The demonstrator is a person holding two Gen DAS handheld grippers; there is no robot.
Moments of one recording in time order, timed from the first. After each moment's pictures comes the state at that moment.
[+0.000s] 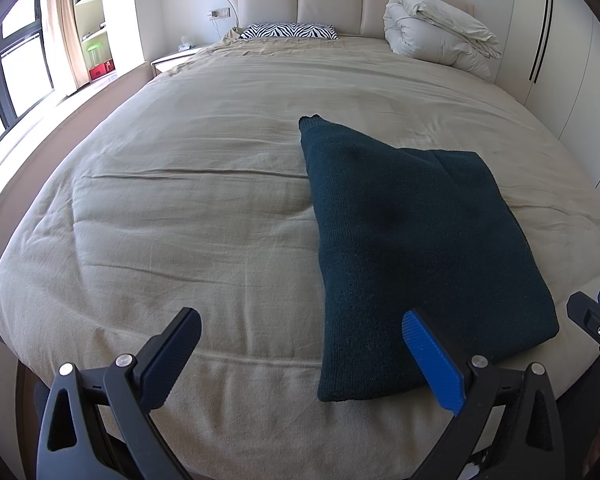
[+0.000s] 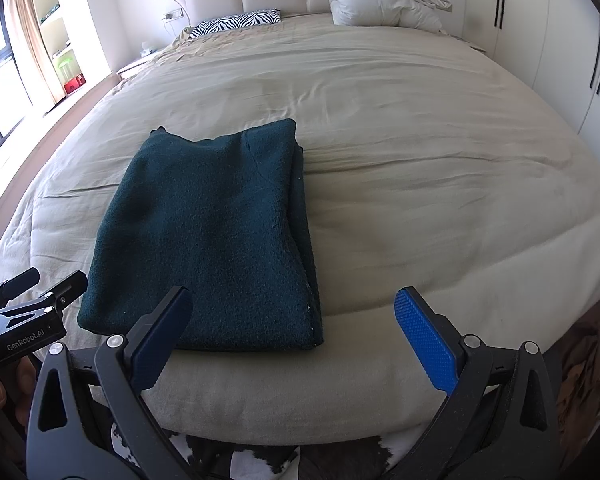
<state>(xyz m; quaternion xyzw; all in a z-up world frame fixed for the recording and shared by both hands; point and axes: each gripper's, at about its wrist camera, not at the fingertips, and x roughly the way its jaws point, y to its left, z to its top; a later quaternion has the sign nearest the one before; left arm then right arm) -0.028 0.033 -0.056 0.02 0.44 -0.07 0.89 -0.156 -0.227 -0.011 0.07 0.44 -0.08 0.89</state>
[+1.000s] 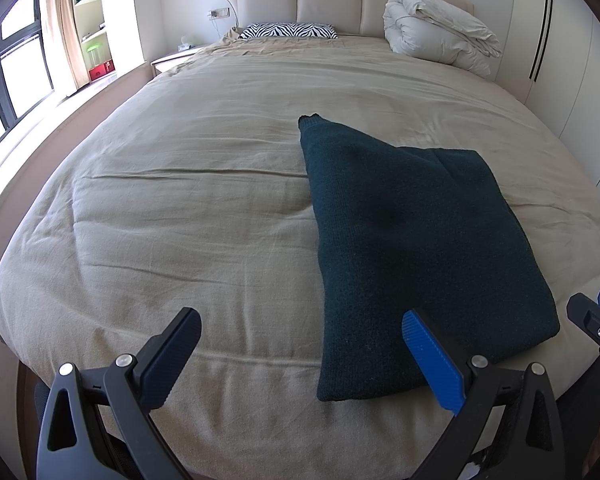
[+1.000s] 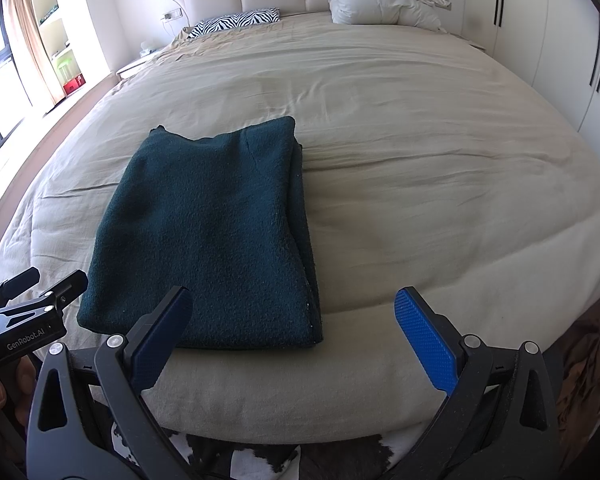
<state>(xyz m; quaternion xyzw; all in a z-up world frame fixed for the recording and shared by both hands) -0.028 0.034 -0.058 0.02 0.45 -0.07 0.89 -0.157 -0.226 -0.012 0.07 0.44 -0.08 0.89</state>
